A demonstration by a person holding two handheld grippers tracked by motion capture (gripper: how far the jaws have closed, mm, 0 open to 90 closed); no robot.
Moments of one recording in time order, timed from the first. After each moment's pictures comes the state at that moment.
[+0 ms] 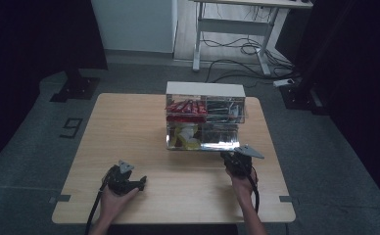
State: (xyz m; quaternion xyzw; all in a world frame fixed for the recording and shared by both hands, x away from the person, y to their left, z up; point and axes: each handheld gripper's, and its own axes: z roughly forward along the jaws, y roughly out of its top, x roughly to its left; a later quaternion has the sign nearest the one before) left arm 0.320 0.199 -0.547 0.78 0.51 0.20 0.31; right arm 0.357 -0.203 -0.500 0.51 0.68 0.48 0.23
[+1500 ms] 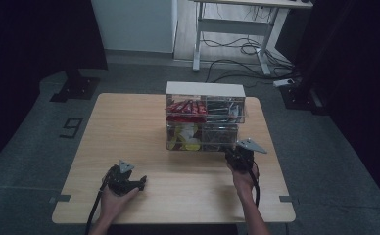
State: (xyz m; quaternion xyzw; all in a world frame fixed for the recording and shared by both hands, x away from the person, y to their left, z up) left arm 0.320 0.198 -0.547 0.78 0.51 0.20 0.31; right arm 0.362 -0.201 -0.474 0.51 0.66 0.49 0.24
